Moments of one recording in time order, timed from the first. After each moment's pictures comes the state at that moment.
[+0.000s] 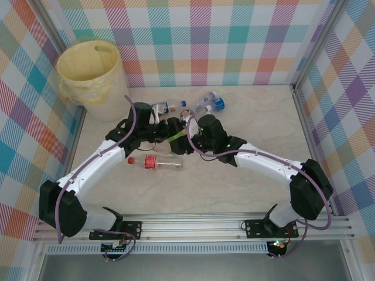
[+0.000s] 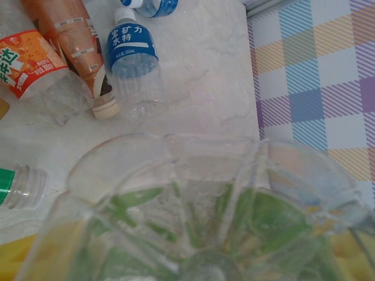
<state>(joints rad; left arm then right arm) -0.48 1.33 1.11 -0.37 0.40 -0.82 0.83 1.50 1.08 -0.03 -0.35 0.35</state>
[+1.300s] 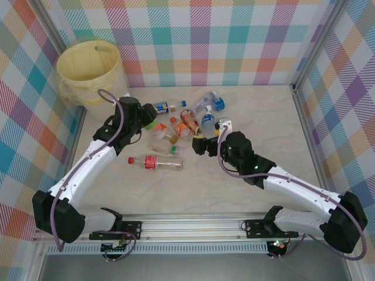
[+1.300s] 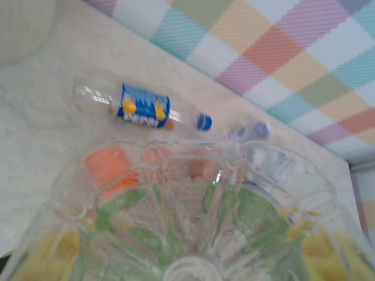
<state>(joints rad) -0.37 1.27 1.16 -0.42 -0.18 -0.76 0.83 1.09 0.75 0.04 0.19 0.41</state>
